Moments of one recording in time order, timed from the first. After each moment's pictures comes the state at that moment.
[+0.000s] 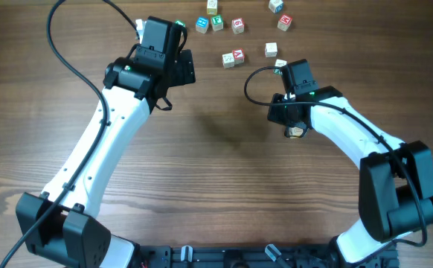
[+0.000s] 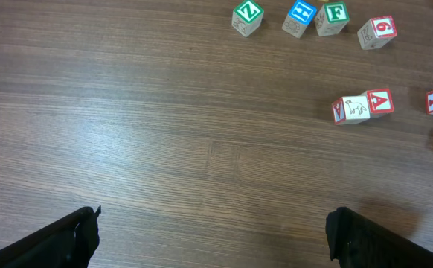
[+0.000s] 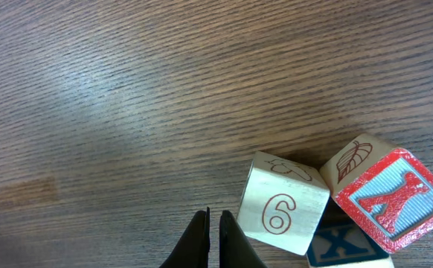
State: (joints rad) left arm -0.35 1.64 1.50 -0.83 -0.29 -0.41; right arm 0.30 1.79 1.10 -0.54 -0.03 0.56
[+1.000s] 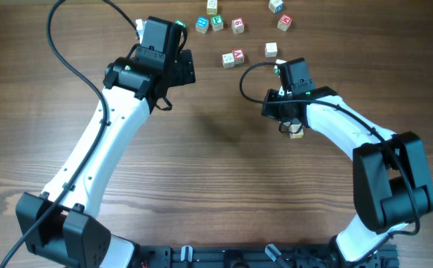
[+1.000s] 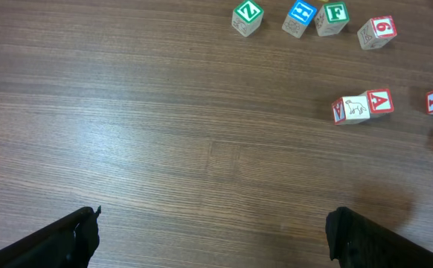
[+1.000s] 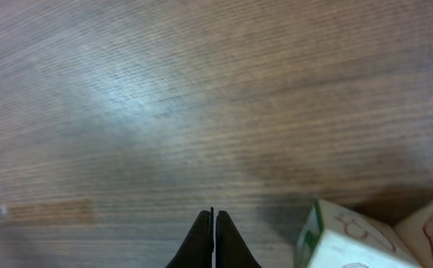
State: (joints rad) left arm -0.35 1.64 1.50 -0.83 -0.29 -0.41; right arm 0.30 1.84 1.10 -0.41 -0.11 0.56
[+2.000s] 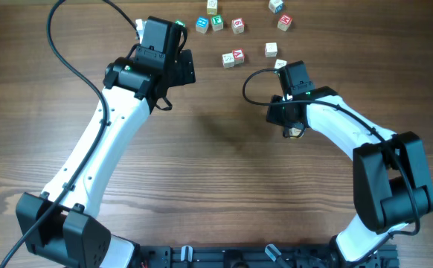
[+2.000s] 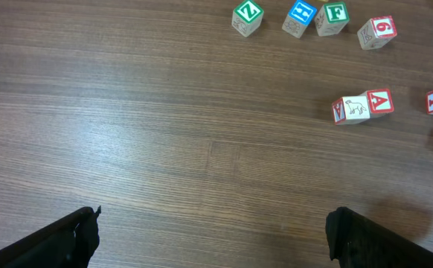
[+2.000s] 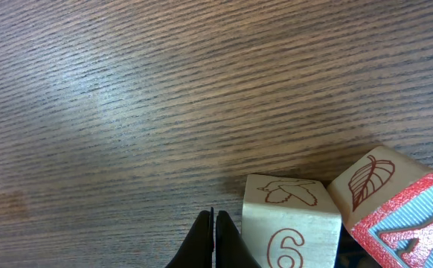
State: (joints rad) left arm -0.35 1.64 1.50 -0.83 -0.29 -0.41; right arm 0.30 1.84 1.10 -0.50 -0.02 0.56
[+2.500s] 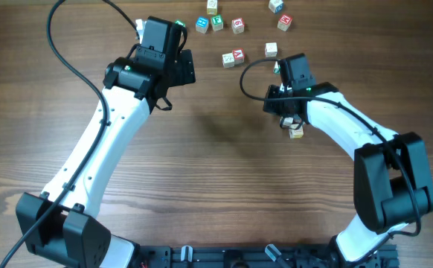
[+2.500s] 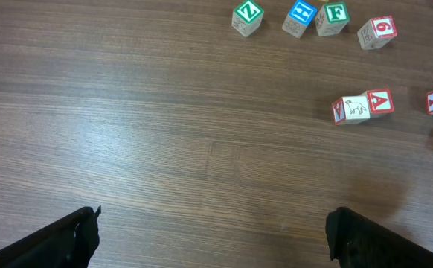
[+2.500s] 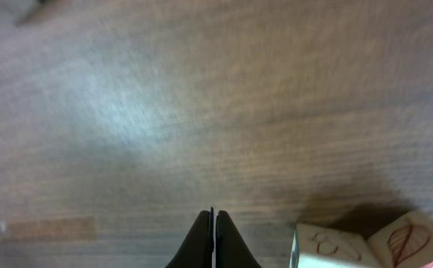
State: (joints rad) left arm -0.35 1.64 1.50 -0.83 -0.29 -0.41; right arm 0.30 1.84 1.15 -0.43 -0.05 0.53
